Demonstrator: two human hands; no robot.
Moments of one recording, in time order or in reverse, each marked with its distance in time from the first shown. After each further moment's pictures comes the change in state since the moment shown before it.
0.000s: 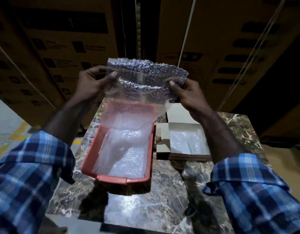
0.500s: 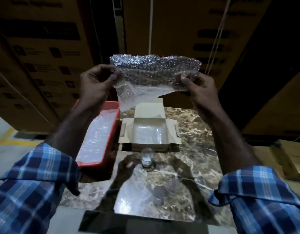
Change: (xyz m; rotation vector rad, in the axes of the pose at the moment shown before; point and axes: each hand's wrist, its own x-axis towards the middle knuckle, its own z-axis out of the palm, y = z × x) left_hand -0.088 0.045 0.187 -0.071 0.071 0.197; right_hand -0.107 -0.017 -0.180 0.091 0.160 -0.110
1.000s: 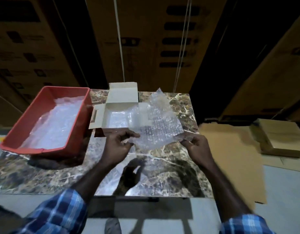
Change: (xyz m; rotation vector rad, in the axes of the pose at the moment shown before) left_hand -0.202 -0.106 0.118 0.343 -0.298 -0.207; right_hand -0.165 0.147 -0.134 -0.238 0.083 0.276
